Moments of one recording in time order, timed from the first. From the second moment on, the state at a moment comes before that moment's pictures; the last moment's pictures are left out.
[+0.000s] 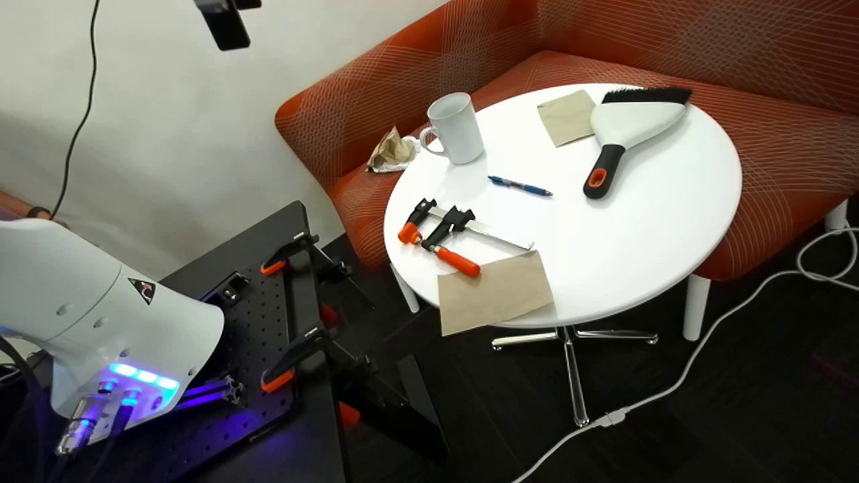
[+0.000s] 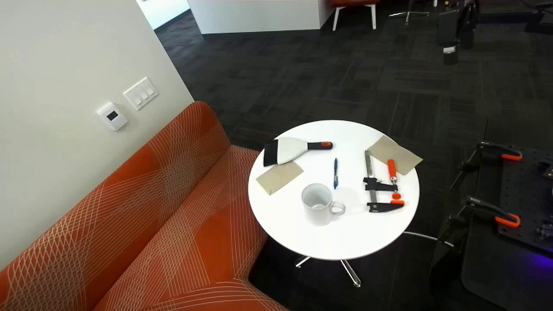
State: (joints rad) arm -0.06 -0.38 -0.15 -2.41 0.07 1.74 -0.03
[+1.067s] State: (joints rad) arm -0.02 0.16 -0.02 -2.23 0.19 2.37 0.46
